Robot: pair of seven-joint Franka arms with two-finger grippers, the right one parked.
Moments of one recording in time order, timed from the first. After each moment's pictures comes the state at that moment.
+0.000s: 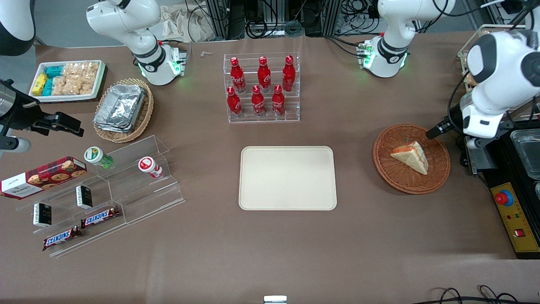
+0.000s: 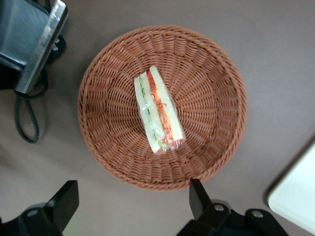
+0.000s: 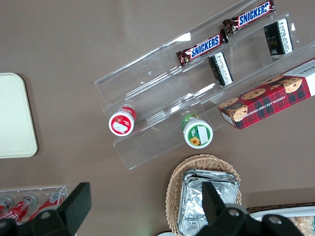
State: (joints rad) arm -0.08 -0.13 0.11 -2.30 0.02 2.08 -0.53
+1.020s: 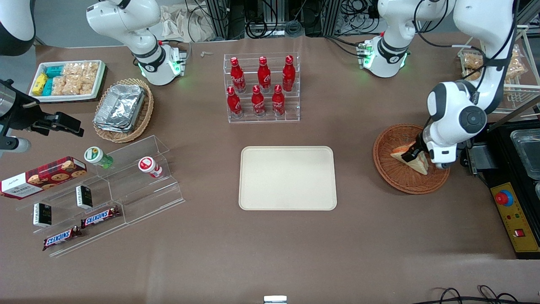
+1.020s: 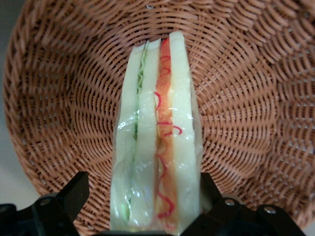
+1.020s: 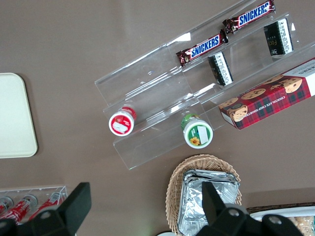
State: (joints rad) arm -0.08 0.18 0.09 -2.38 0.00 2.39 -0.82
